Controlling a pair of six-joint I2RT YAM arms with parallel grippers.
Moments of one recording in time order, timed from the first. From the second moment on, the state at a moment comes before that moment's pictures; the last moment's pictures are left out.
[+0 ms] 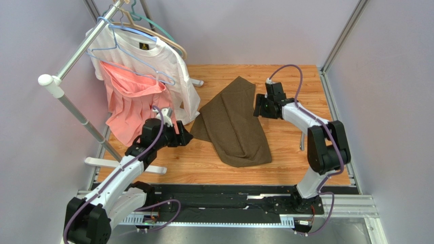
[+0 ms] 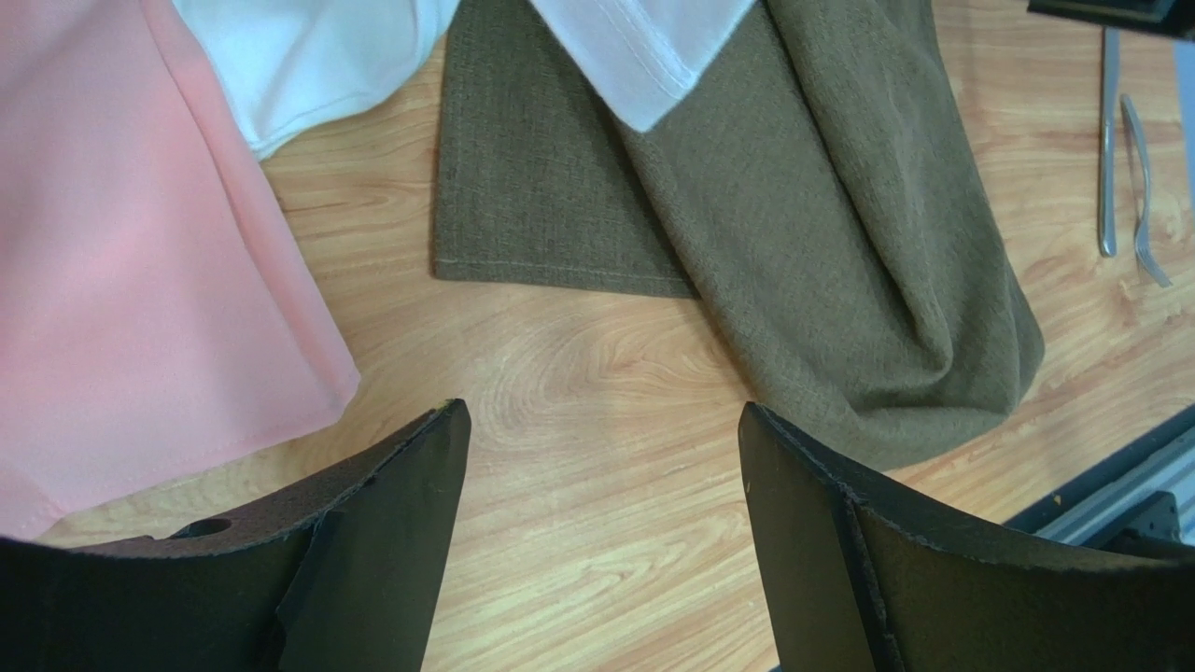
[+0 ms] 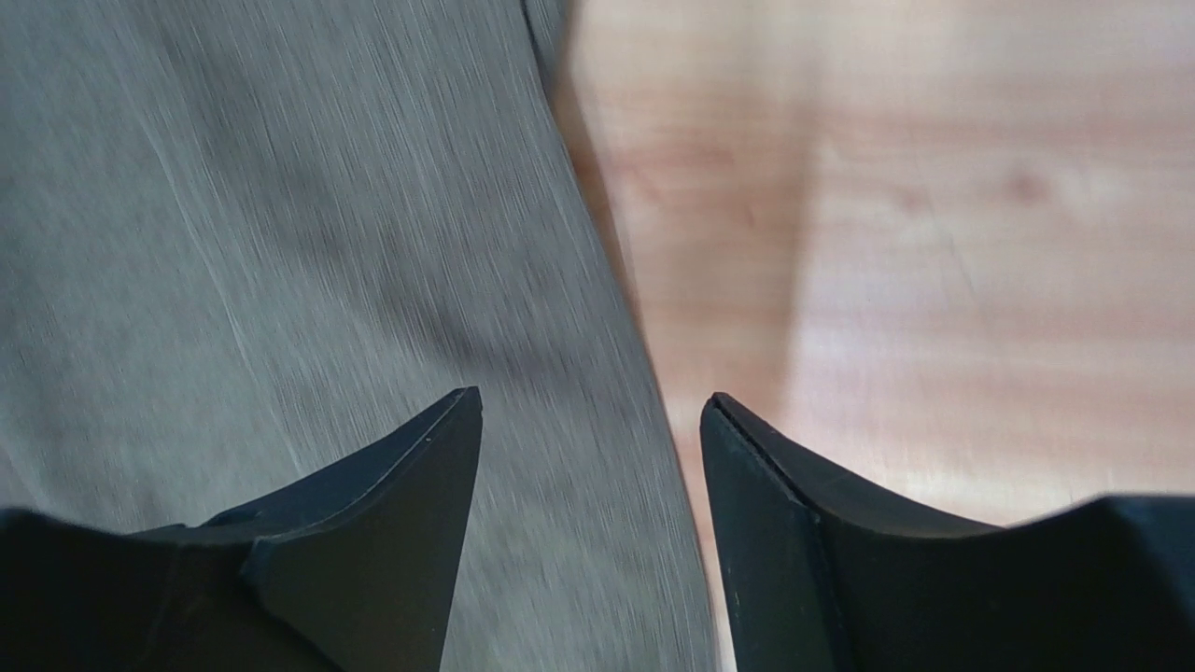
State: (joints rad) left arm -0.33 0.90 0.49 -0.15 0.22 -0.46; right arm 0.27 1.71 1.15 -0.33 -0.01 0.36
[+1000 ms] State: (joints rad) left arm -0.33 1.05 0.44 0.02 0.26 -0.48; right arm 0.26 2.06 1.46 -0.38 -0.12 0.23
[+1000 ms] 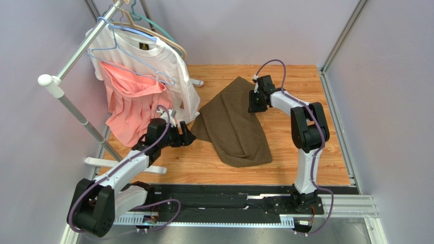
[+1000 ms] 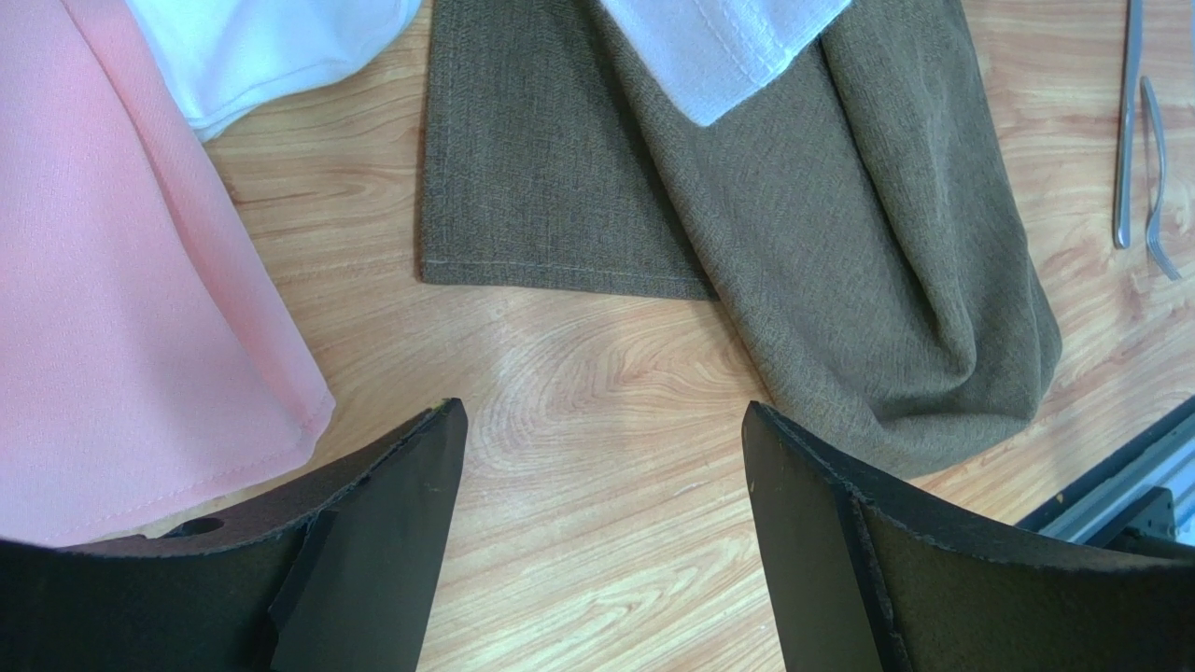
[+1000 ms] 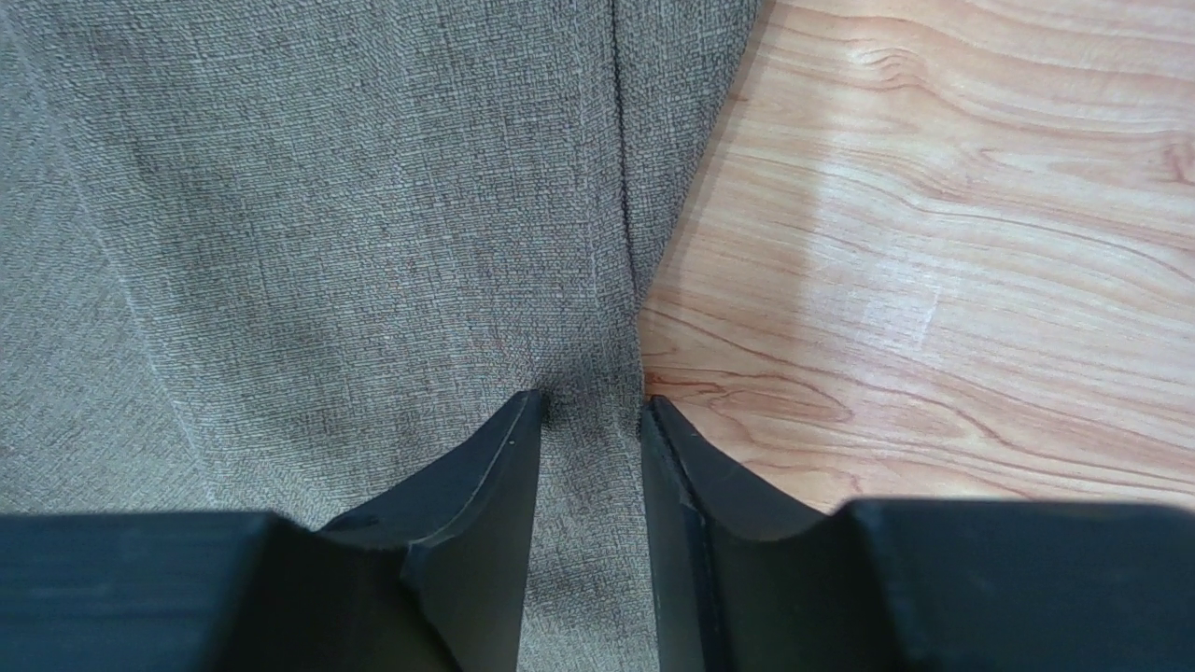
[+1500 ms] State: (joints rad) left arm -0.33 1.06 0.44 0.02 0.26 -0.48; right arm 0.23 2.06 1.46 -0.40 -0.13 0.22
